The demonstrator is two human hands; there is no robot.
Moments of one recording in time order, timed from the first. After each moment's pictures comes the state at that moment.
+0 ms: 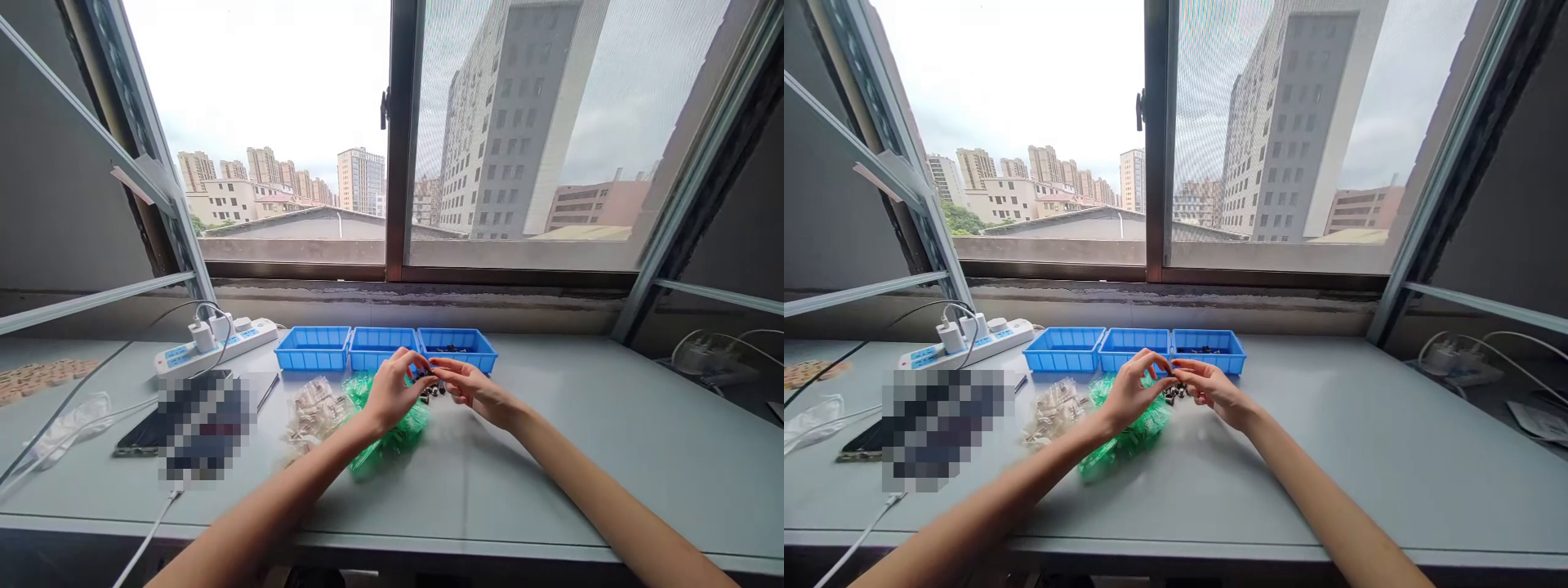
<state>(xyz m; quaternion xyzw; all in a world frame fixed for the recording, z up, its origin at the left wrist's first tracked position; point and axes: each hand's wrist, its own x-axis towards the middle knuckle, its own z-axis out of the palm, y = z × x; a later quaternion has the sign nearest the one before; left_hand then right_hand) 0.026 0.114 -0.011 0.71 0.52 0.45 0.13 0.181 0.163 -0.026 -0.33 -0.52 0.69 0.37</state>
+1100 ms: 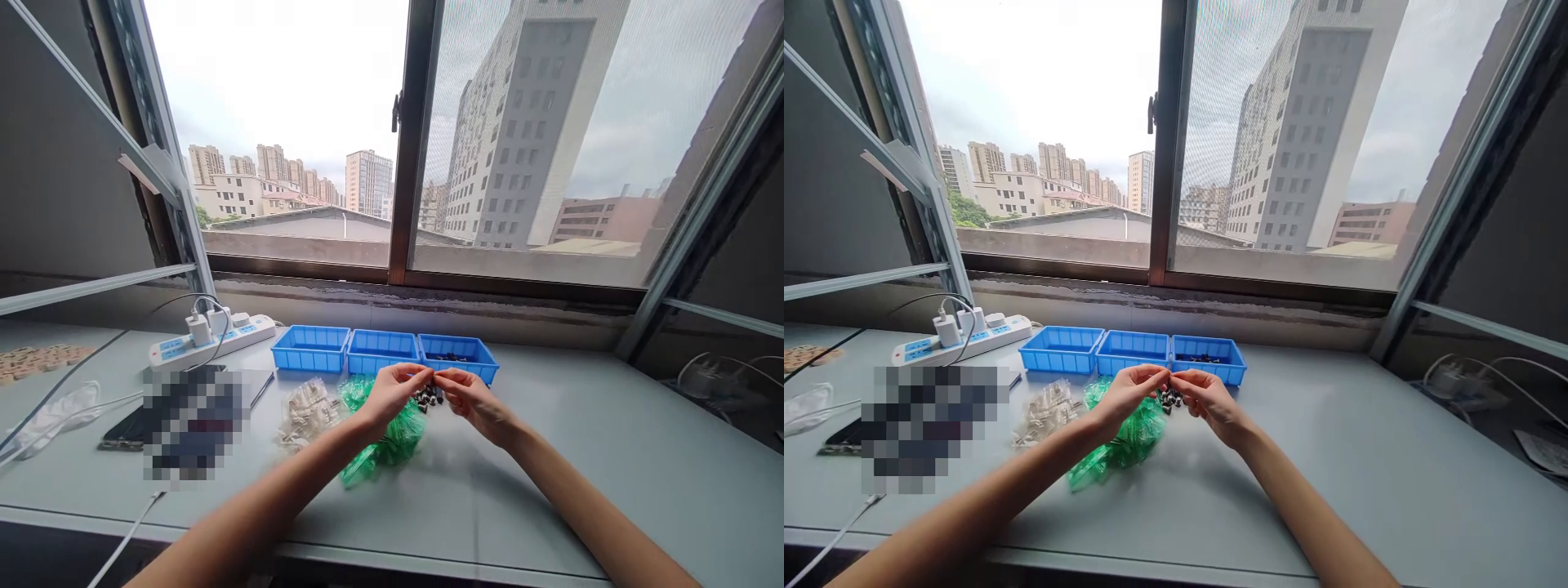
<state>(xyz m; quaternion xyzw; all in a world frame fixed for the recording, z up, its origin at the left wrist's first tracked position) 0.031 0.116 -0.009 0.51 0.45 0.55 0.48 0.177 0.157 -0.024 -0.31 -0.50 0.69 0.41</state>
